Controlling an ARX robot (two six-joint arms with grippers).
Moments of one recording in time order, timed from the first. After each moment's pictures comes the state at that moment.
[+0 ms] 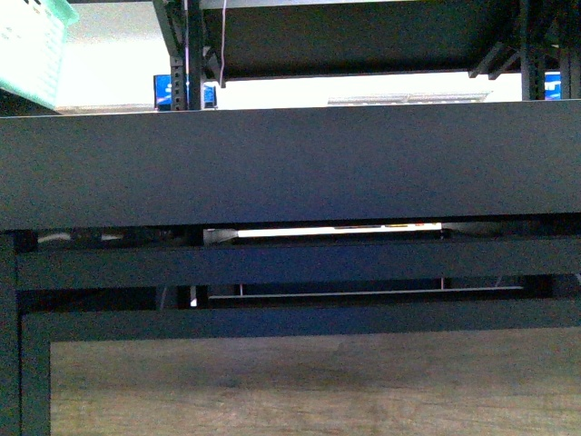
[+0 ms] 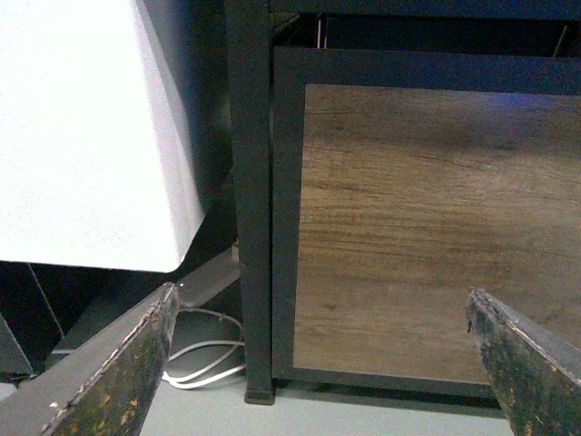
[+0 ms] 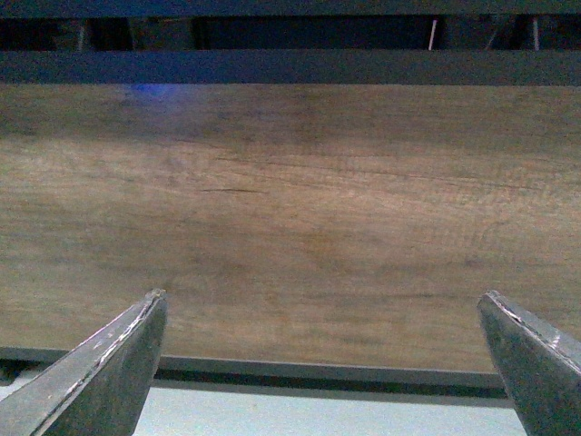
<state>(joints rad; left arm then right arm) 0.00 0.00 0.01 -0.01 0.00 -0.01 0.00 0.00 0.02 0.00 0.00 0.00</state>
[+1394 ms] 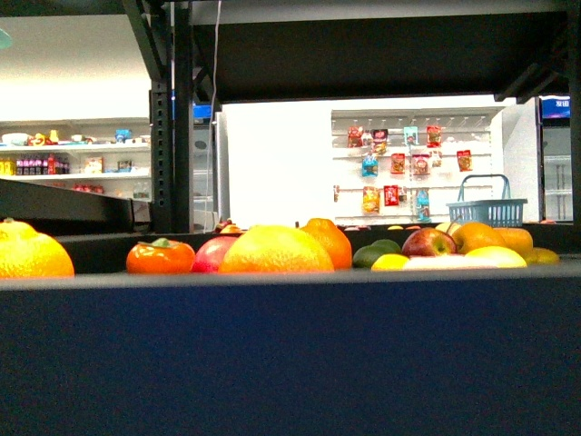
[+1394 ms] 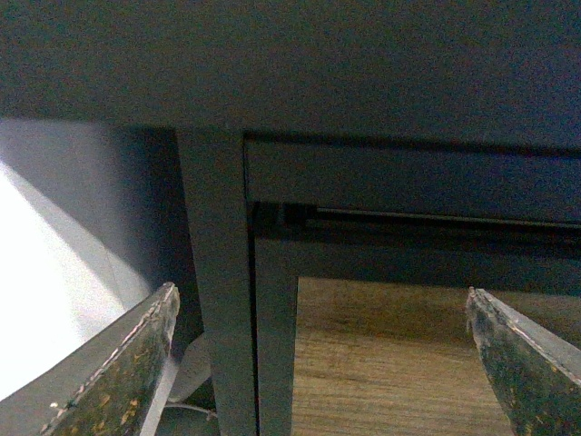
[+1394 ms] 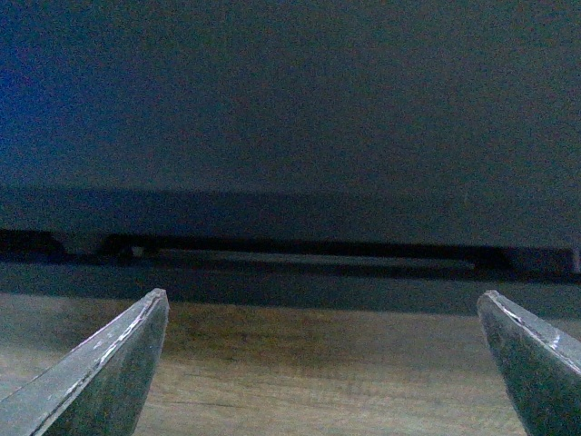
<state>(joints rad) 0.00 0.00 0.01 -0.01 0.00 0.00 0.00 0.00 0.02 0.00 0.00 0.00</state>
